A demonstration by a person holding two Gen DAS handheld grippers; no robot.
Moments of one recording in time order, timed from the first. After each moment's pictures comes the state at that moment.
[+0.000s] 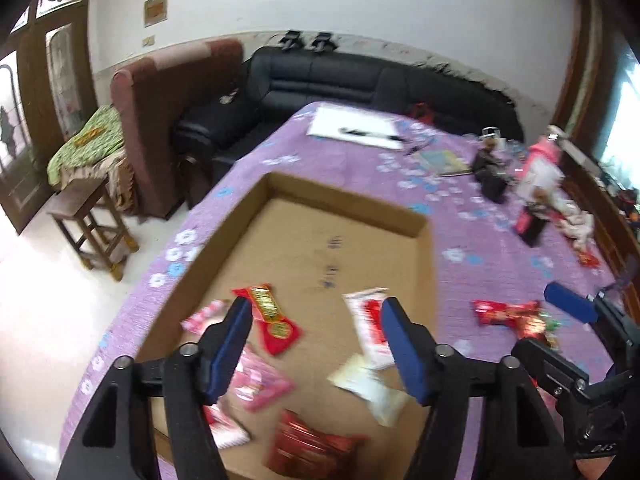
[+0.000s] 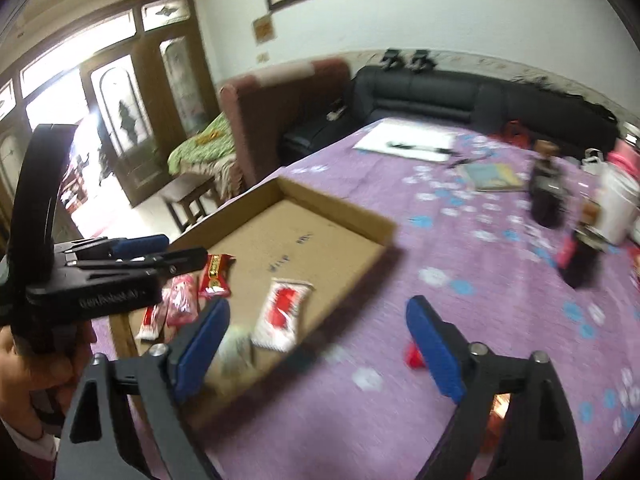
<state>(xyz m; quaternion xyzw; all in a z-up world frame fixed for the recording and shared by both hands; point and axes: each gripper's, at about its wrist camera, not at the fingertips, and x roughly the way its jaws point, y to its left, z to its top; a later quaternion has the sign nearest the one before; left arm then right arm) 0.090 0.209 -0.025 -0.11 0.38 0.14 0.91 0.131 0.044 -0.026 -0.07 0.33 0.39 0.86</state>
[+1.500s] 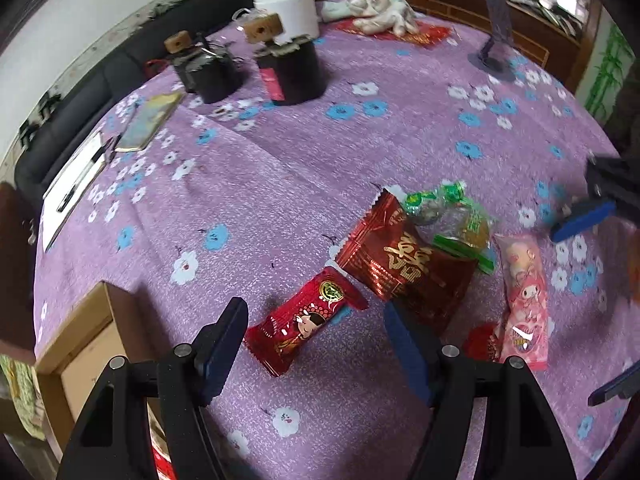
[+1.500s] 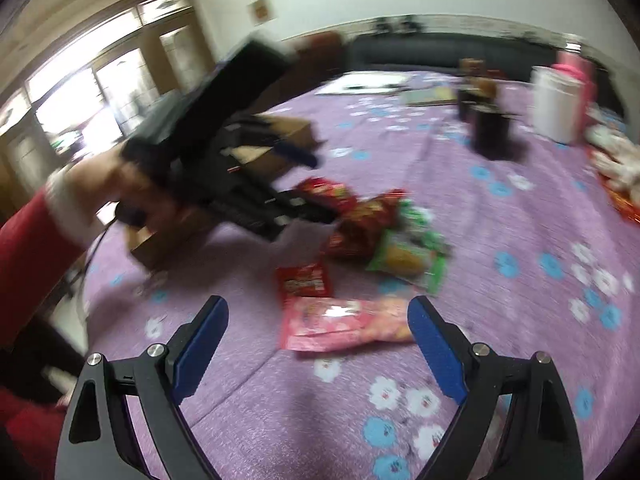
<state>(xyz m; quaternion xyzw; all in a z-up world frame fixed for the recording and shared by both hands) 0.226 0.020 -0.091 0.22 0.50 -0.20 0.81 0.118 -0.116 -0.074 -0.07 0.39 0.44 0.80</state>
